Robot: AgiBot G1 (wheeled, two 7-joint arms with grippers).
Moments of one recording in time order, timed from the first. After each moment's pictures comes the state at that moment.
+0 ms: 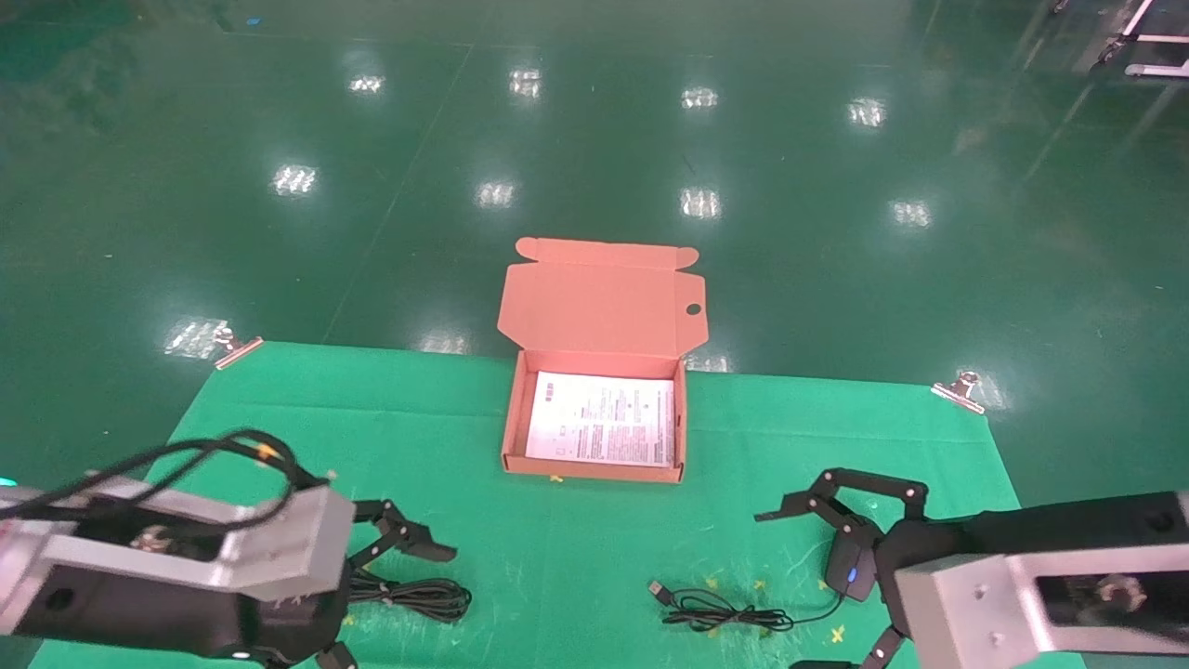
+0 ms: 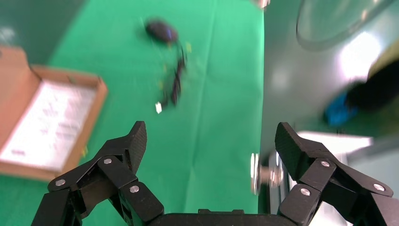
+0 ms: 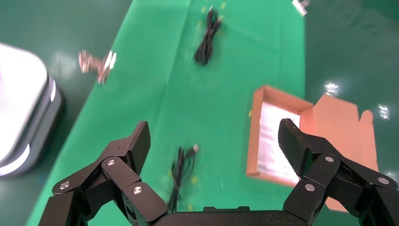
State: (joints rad) left arm -1.37 0.69 0.58 -1.29 1.23 1.57 -0.30; right arm 1.30 -0.60 -0.44 1.35 -1.25 -1.54 -0.10
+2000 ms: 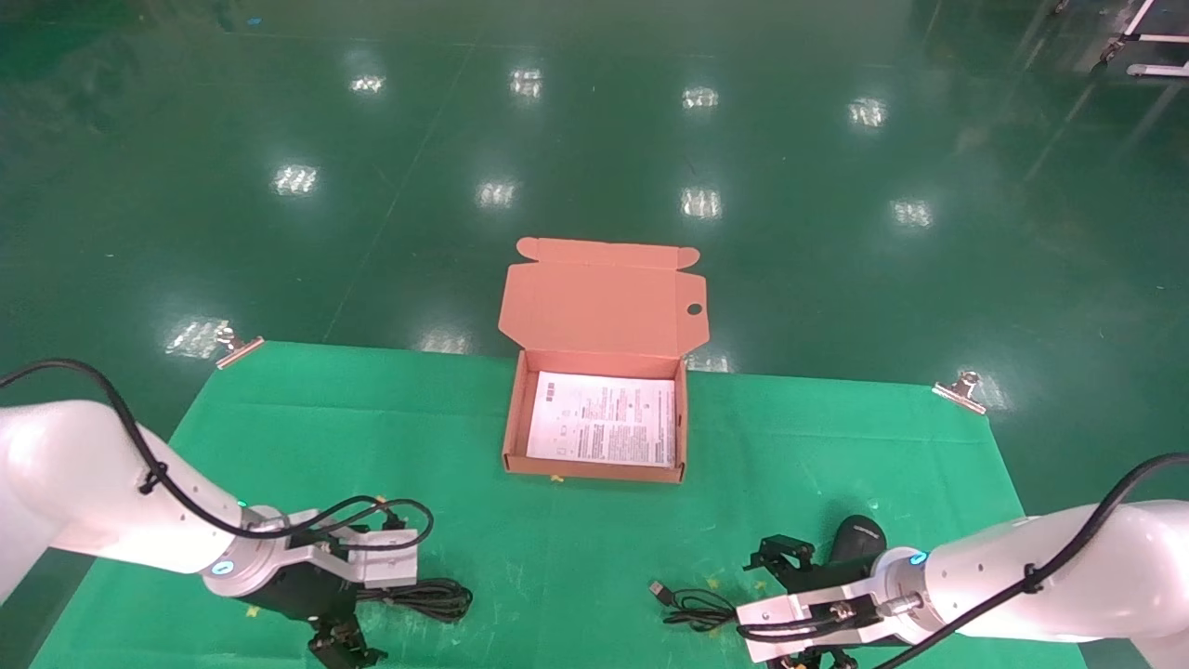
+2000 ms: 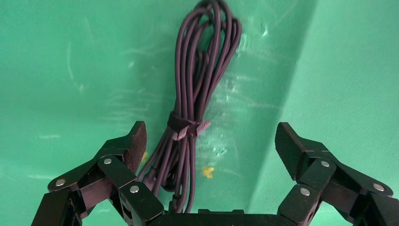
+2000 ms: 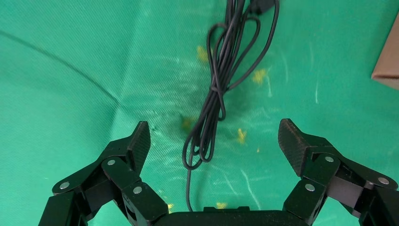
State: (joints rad) left arm -1.46 1.10 0.95 -0.67 1.93 1.20 -0.19; right arm 1.26 -1.00 -0.79 1.01 -2.02 -1.13 -0.13
